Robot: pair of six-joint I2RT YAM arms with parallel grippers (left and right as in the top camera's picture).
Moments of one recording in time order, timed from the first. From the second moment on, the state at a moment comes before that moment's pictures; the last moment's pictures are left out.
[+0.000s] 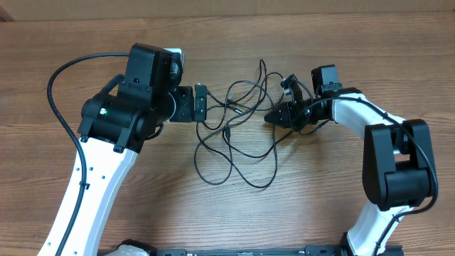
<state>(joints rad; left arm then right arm) -0.33 1.39 1.56 -1.10 0.03 -0.28 0.12 1.98 1.17 -0.46 -0.86 -0.12</state>
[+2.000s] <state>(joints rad) -0.33 1.39 1.56 -1.10 0.03 -0.28 0.12 0.98 1.64 -0.07 -0.45 0.79</state>
